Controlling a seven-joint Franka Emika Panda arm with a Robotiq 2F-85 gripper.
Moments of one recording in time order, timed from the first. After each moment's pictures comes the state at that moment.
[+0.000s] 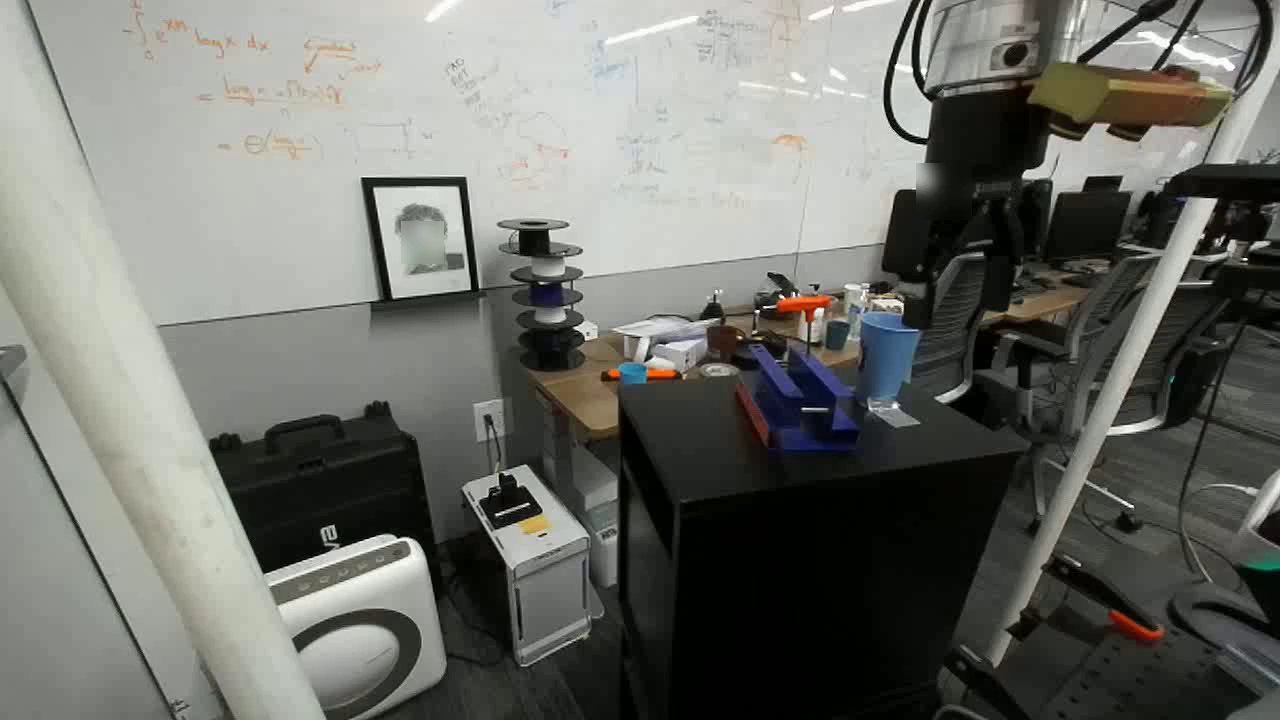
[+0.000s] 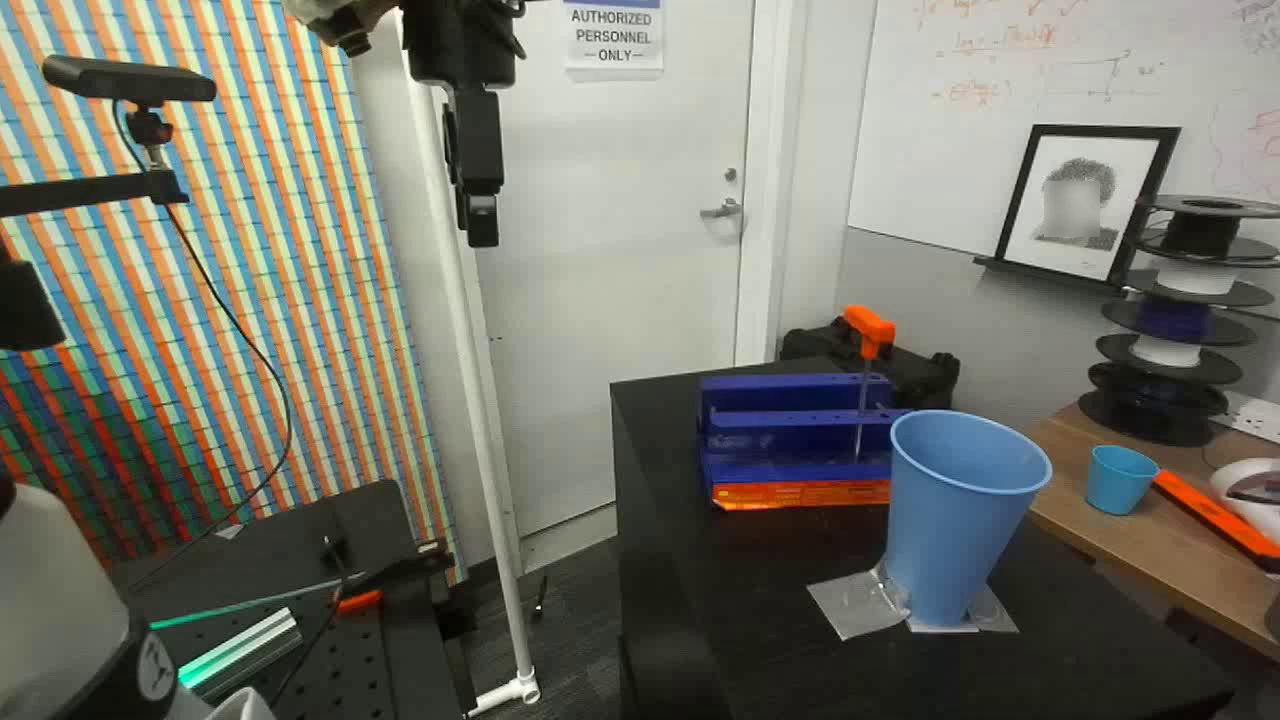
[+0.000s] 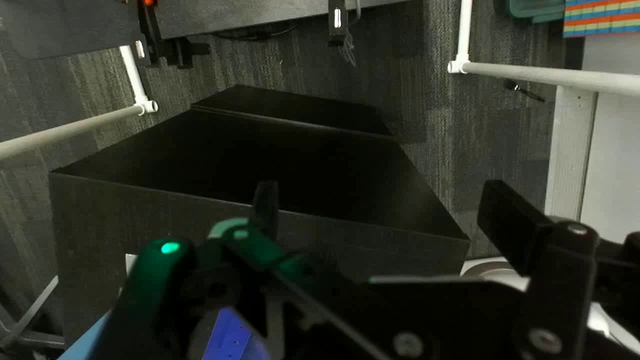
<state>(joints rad) 0.11 -0.67 0.28 -2.58 0.13 1.84 0.39</state>
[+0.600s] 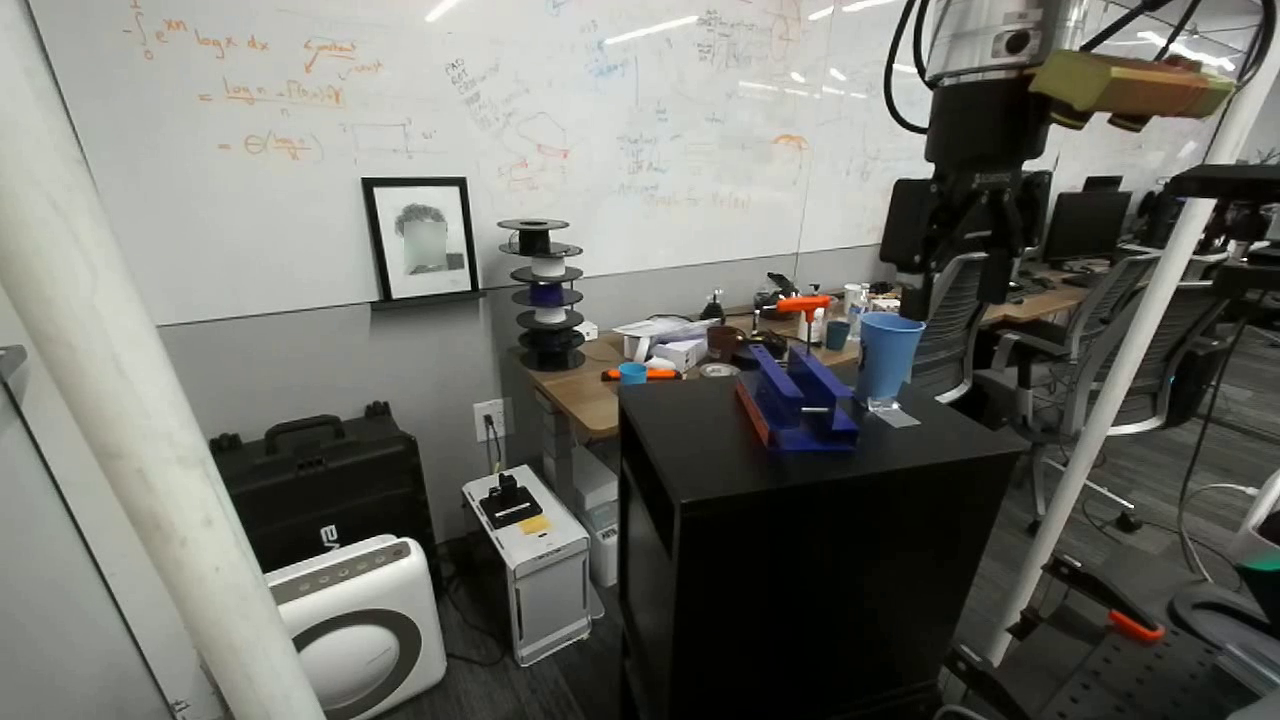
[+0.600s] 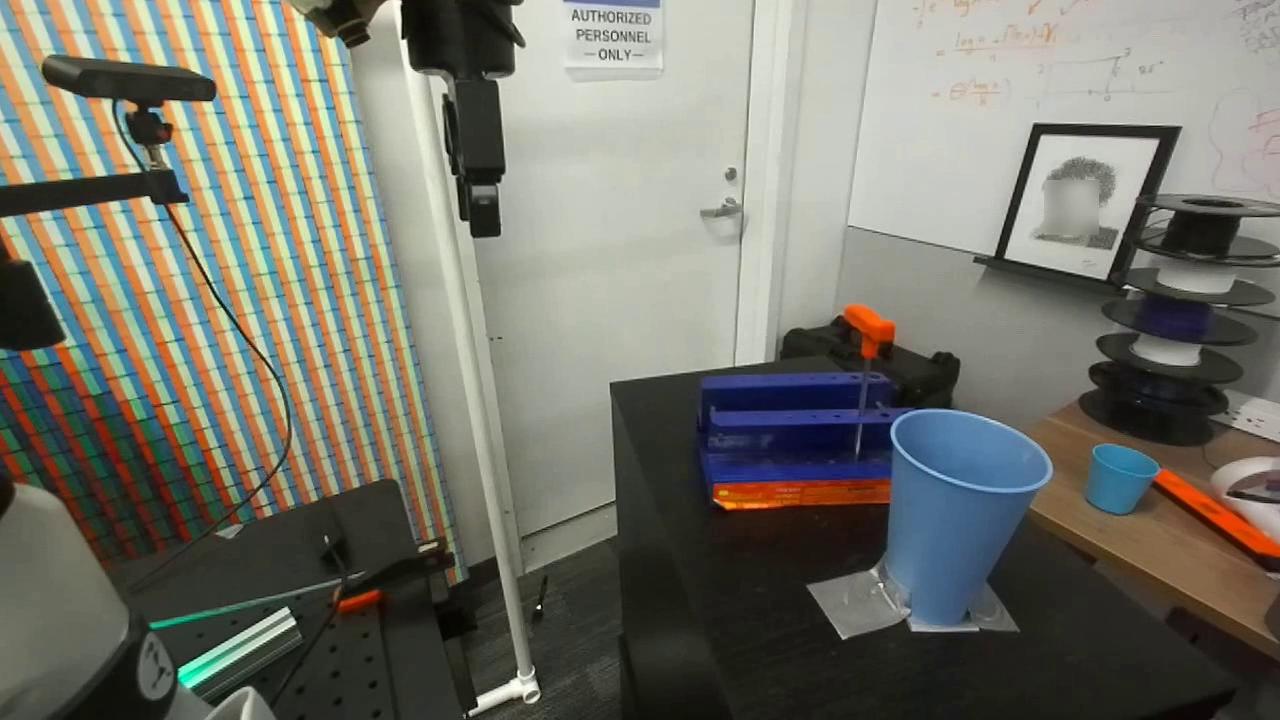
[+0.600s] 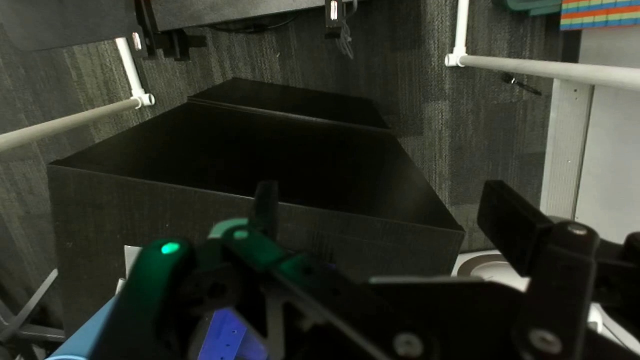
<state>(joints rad) 0.11 -0.67 0.28 -2.57 0.13 1.84 0.39</state>
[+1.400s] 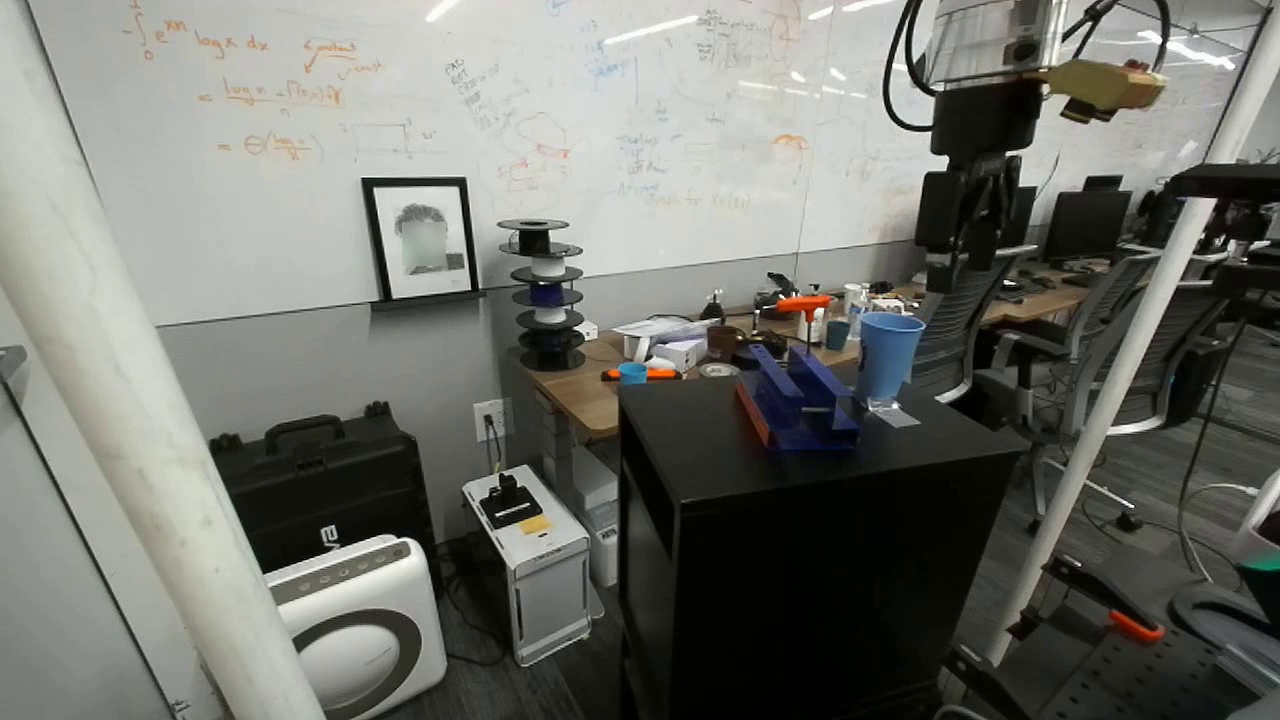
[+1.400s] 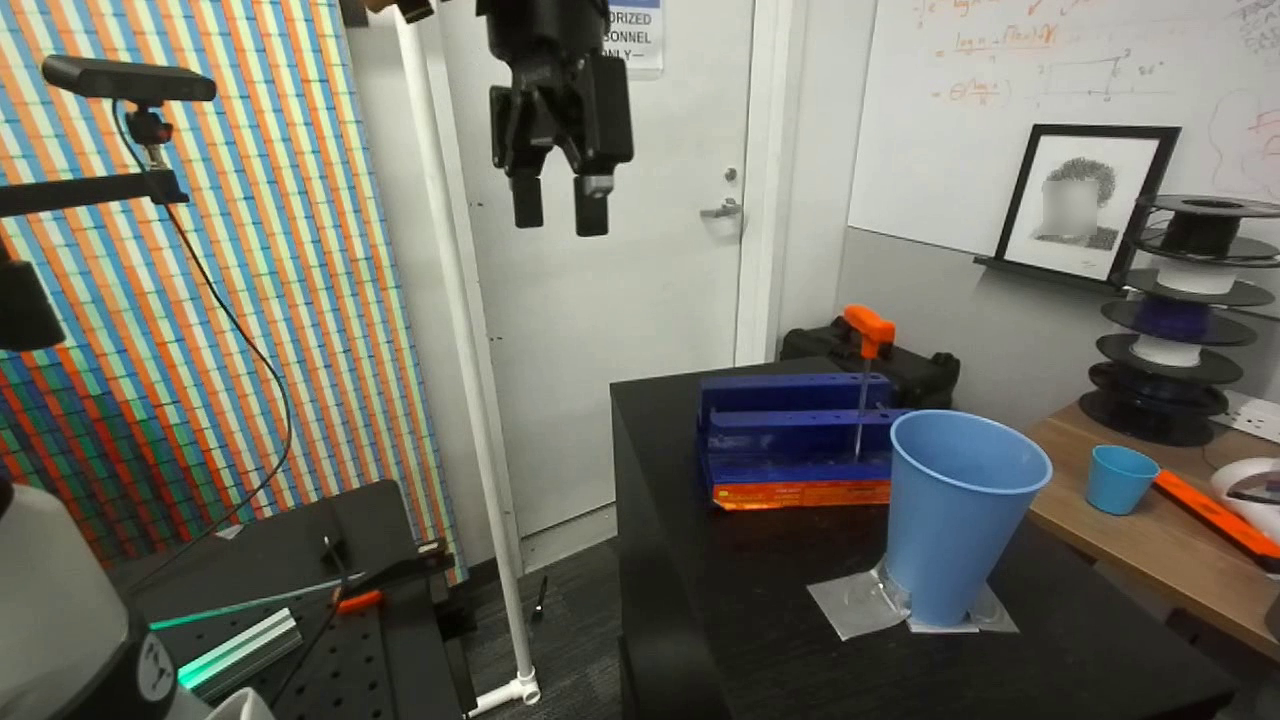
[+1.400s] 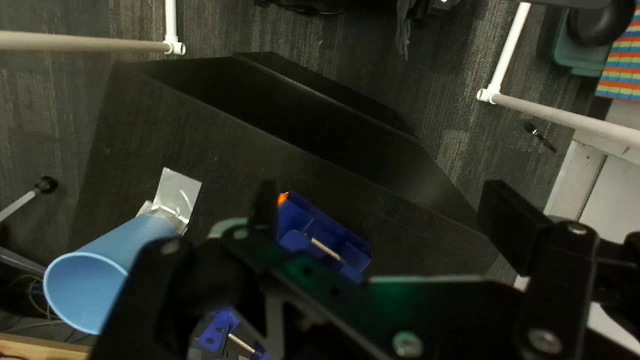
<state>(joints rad) 0.09 -0.58 0.12 -2.50 -0.06 1.84 0.03</state>
